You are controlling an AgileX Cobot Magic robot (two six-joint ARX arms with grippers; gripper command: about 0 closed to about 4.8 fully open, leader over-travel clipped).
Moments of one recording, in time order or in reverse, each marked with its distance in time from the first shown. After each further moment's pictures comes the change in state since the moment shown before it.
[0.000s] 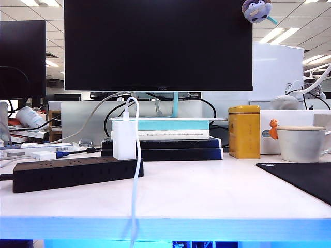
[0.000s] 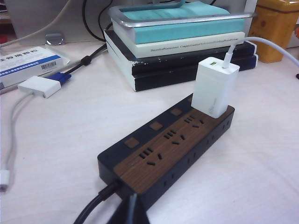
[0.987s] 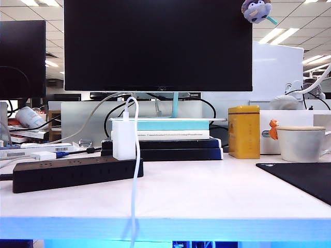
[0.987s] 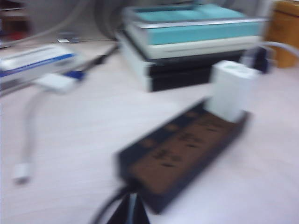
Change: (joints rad) left arm 0.067 0.000 -0.001 0.004 0.000 -0.017; right arm -0.228 -0.220 -0.014 0.043 0.005 0.001
